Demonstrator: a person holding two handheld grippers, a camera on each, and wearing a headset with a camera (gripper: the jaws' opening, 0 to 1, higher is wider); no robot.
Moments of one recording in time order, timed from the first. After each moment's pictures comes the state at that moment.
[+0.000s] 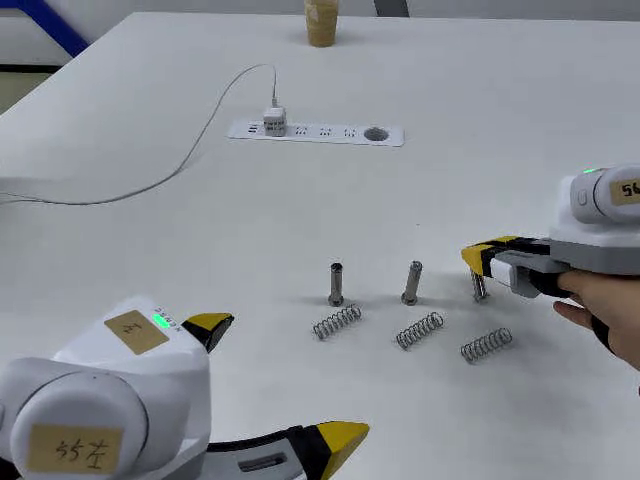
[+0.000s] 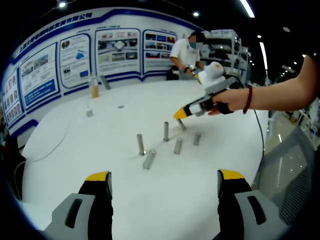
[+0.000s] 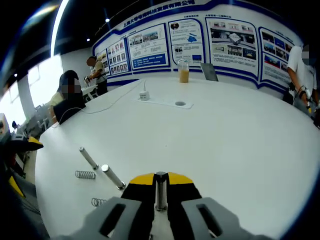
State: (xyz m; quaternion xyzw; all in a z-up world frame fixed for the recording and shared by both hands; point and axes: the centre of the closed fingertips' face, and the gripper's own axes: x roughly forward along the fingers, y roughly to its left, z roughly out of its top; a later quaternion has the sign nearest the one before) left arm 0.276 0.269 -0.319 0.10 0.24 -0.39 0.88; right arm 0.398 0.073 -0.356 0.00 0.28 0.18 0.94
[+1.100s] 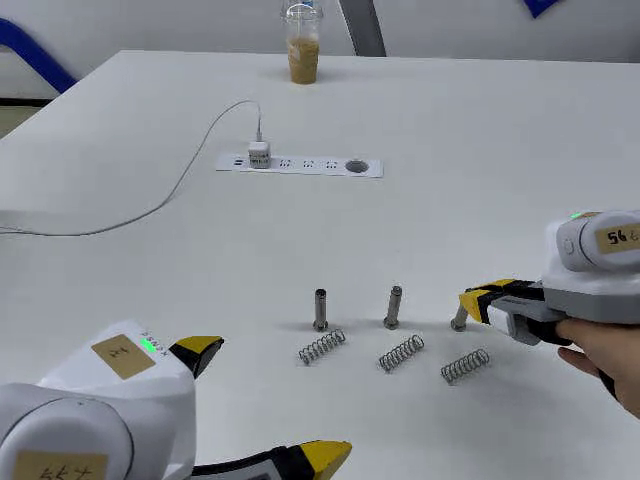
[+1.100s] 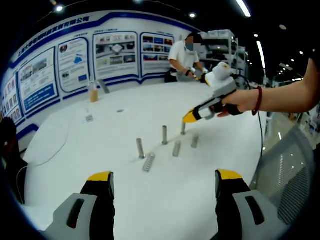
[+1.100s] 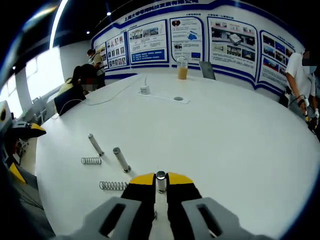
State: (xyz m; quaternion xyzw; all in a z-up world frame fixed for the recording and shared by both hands) left arm 0.273 0.269 -0.309 0.10 0.23 -0.40 0.88; right arm 0.369 0.066 -0.351 -0.03 0.30 0.16 0.94
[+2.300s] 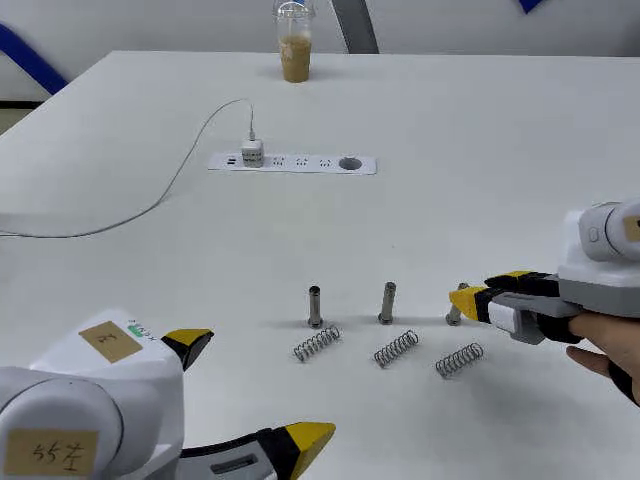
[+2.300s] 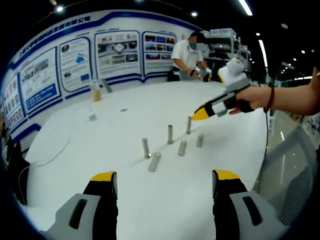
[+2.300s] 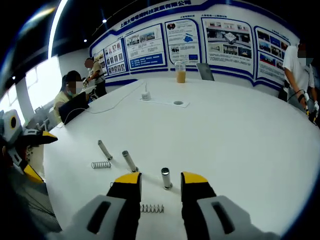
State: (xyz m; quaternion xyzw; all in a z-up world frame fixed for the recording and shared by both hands) left arm 0.284 0.276 -0.311 0.11 0.23 -0.38 0.89; right arm 0.351 0.065 -0.332 0.00 0.29 0.17 0.94
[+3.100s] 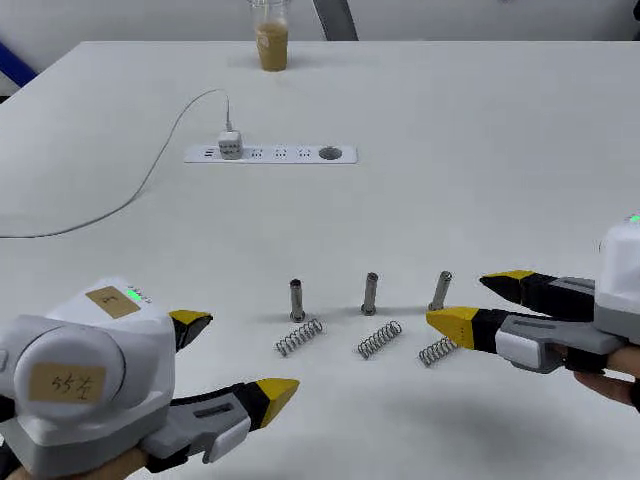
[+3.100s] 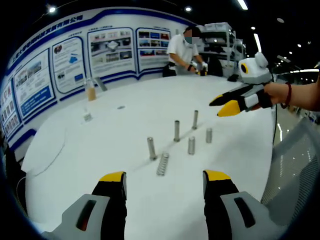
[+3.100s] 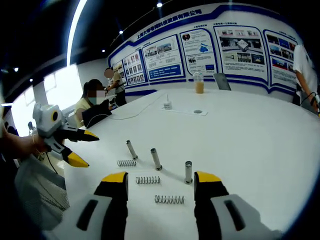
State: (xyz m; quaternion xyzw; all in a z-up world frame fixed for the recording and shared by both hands) left arm 0.319 0.268 -0.334 0.13 0.24 -0.41 0.87; right arm 0.314 0.086 -0.316 0.03 0.24 0.25 0.94
